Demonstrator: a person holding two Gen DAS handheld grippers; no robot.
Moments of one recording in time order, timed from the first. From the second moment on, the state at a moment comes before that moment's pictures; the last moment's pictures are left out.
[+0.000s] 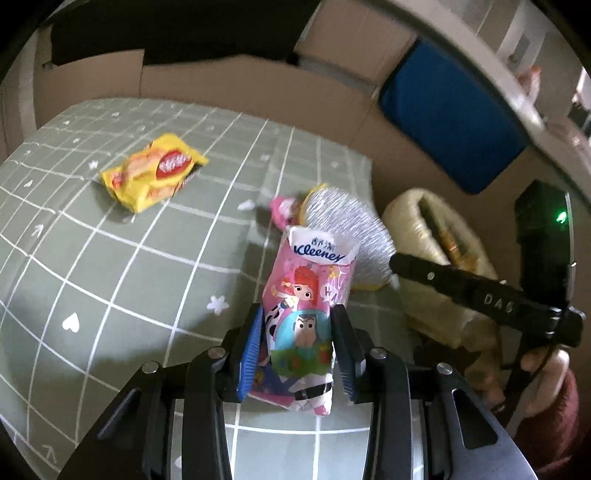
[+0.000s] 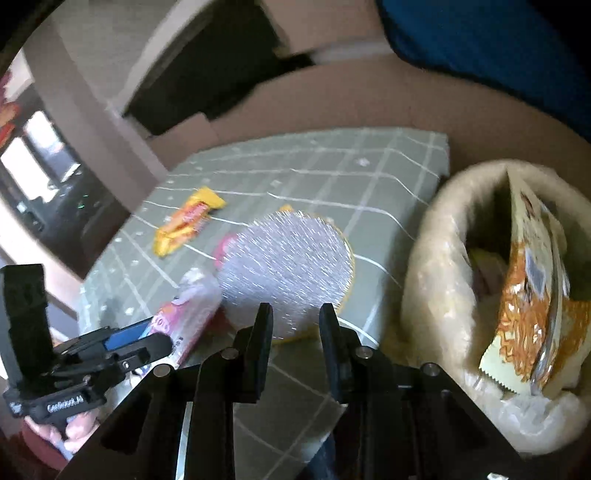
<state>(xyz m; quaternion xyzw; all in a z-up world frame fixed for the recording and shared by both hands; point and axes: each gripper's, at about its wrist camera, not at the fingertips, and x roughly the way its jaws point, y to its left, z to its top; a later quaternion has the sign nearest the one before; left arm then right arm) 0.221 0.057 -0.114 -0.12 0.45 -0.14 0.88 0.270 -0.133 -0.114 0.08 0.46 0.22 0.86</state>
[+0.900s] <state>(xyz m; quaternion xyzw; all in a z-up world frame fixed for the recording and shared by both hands) 0.217 0.070 -0.122 -0.16 0.44 -0.13 0.87 0.288 -0.114 -0.067 0.14 0.37 0.32 0.86</state>
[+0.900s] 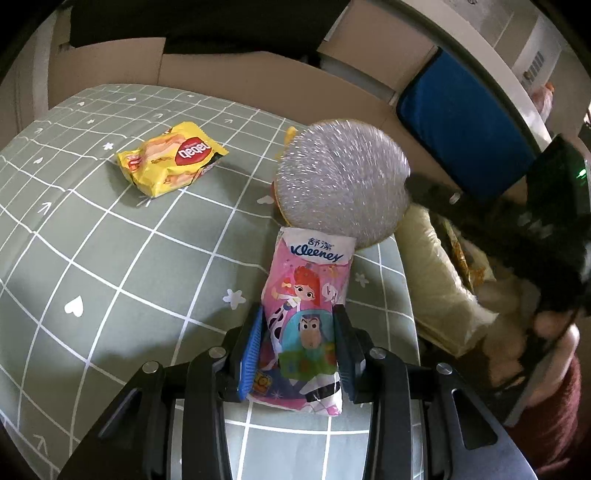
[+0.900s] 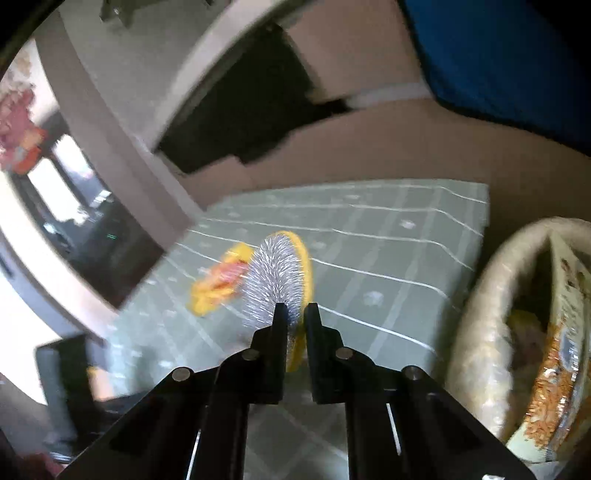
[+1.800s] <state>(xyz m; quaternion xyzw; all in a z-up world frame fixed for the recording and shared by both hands) 0.192 0.163 -0.080 -0.23 0.36 -0.04 0.90 0.279 -0.004 -0.116 -0.29 0.32 0.27 0.86</state>
